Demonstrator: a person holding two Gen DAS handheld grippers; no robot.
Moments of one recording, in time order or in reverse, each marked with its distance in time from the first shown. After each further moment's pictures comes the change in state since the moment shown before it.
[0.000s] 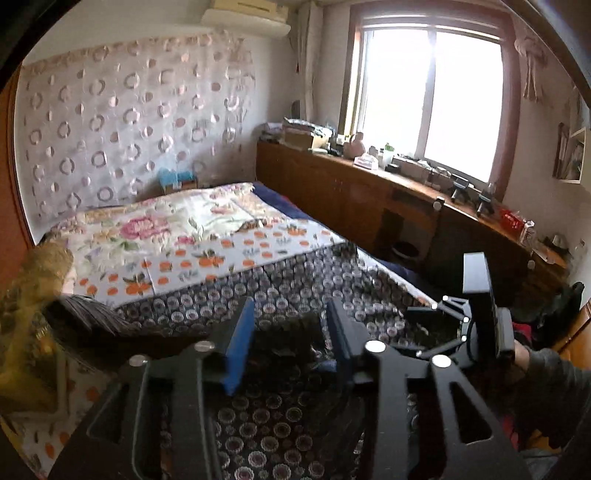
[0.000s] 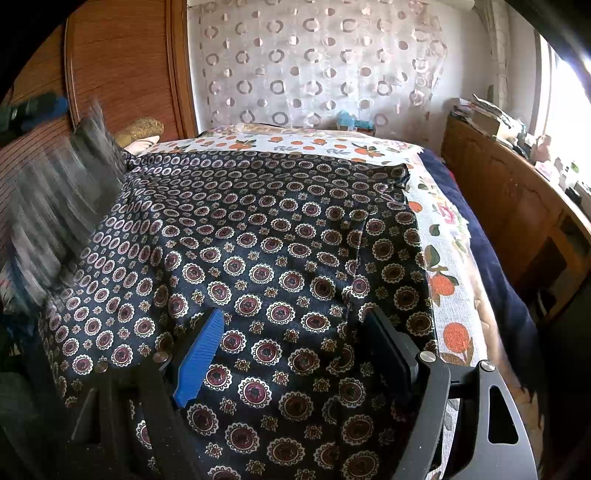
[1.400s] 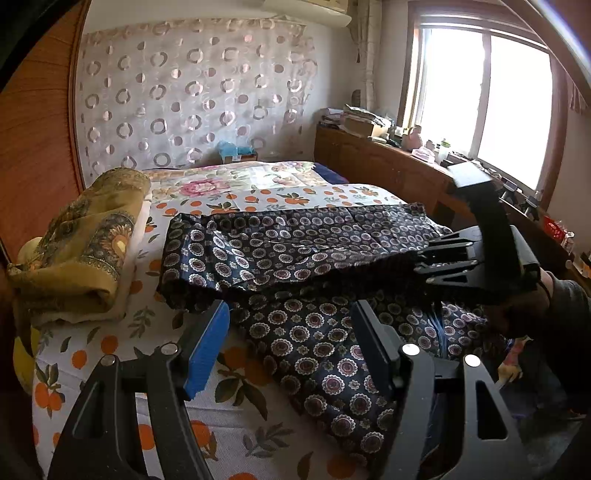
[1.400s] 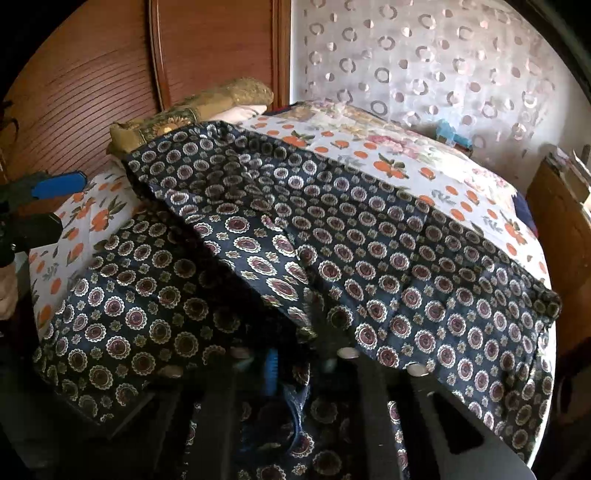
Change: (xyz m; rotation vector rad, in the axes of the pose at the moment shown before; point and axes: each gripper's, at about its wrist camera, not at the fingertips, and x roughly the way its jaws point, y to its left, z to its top) left arm -0.031 0.054 -0.083 -0.110 0.038 0.197; right arm 0.083 0.108 0.094 -0.287 0.086 0.240
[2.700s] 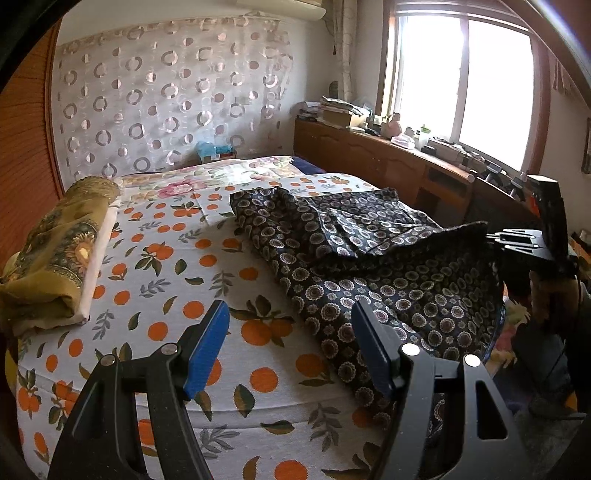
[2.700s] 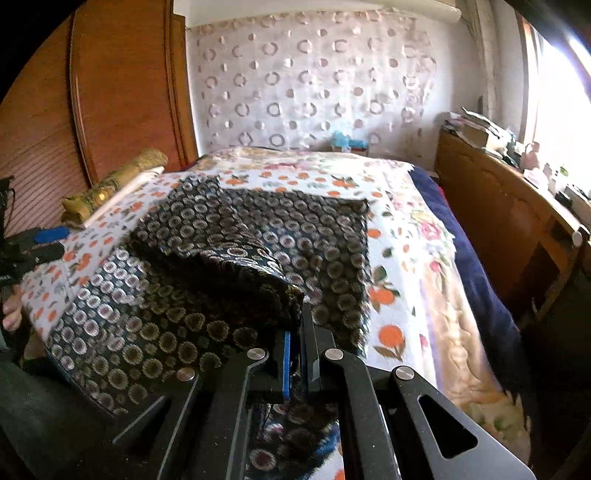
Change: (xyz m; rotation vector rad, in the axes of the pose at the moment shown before) left arm 0.011 -0.036 -0.003 0.065 0.020 -0.052; right arm -0.151 -0.051 -0.140 0.304 -0.171 -0.246
